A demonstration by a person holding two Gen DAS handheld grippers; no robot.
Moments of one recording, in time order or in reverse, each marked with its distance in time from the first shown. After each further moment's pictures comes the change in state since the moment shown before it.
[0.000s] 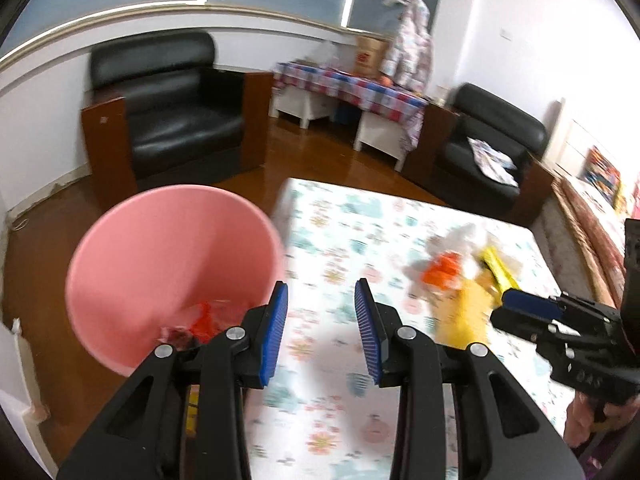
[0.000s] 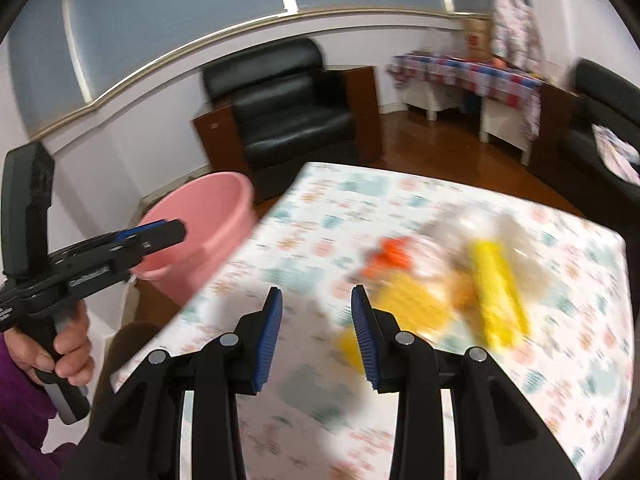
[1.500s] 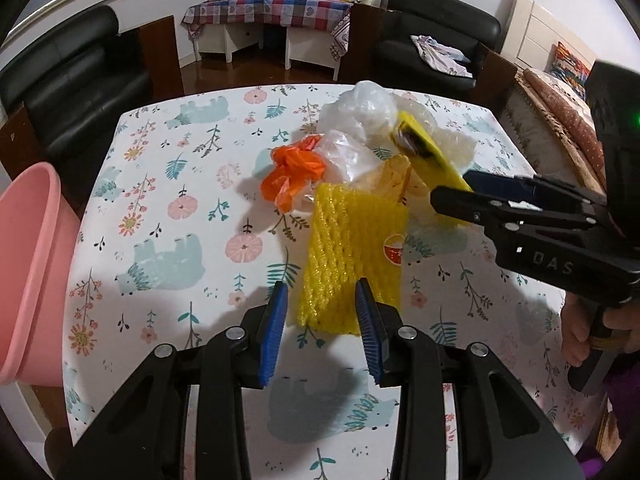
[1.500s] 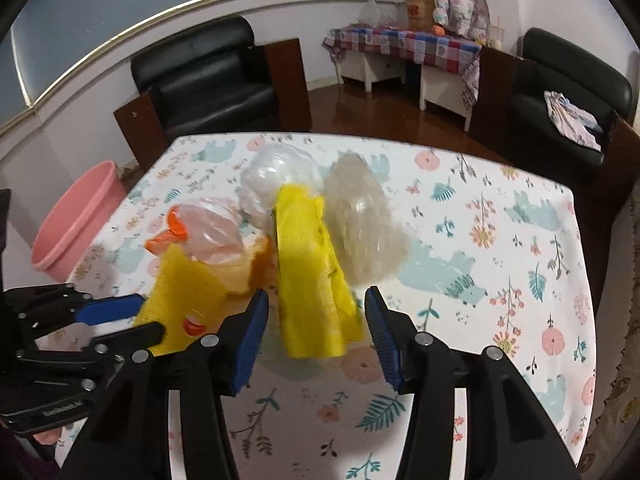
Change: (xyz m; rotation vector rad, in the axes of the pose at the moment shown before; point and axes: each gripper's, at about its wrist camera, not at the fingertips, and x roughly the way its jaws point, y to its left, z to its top) left arm 0.107 -0.124 -0.043 0.200 0.285 -0.090; right arm 0.046 -0.126 -0.009 0.066 0.094 -0.175
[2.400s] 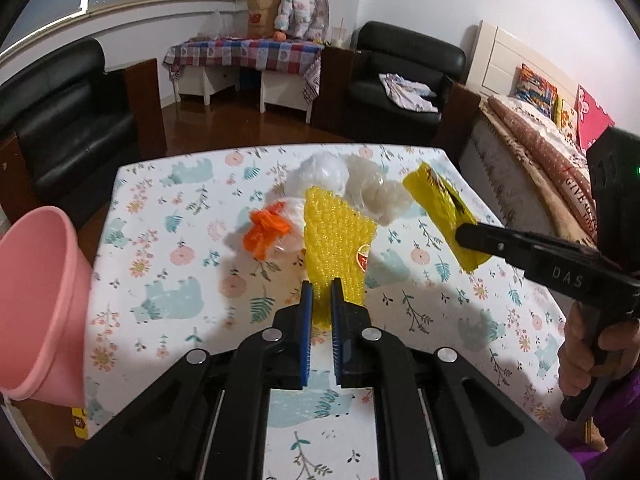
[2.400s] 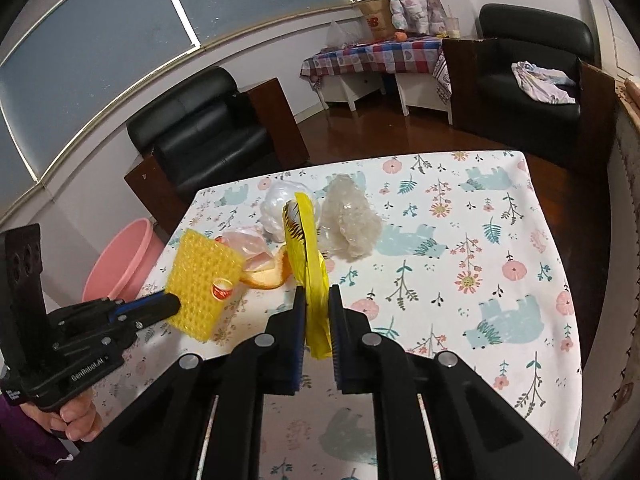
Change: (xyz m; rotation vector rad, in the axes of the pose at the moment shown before) left arm -0.056 -0.008 0.005 0.055 -0.166 -0.080; right arm -0.085 -0.016 -0.030 0.203 -0.120 0.084
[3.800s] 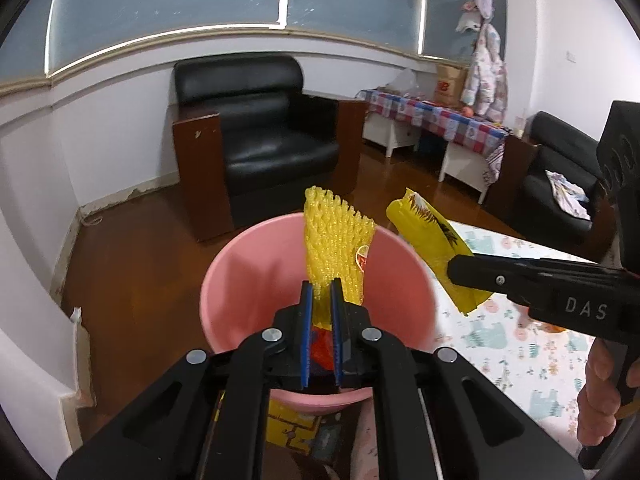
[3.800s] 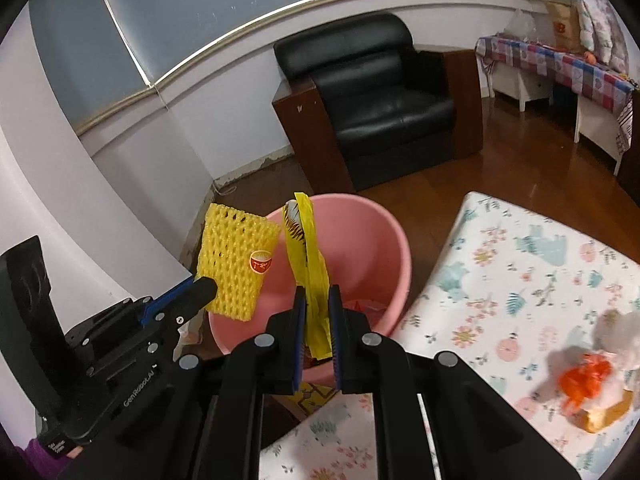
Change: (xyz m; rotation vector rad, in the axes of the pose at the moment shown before) left arm -0.127 0.196 -0.037 -0.340 -0.205 0.513; right arm 0.134 0.300 0.043 -0.339 0.194 0.393
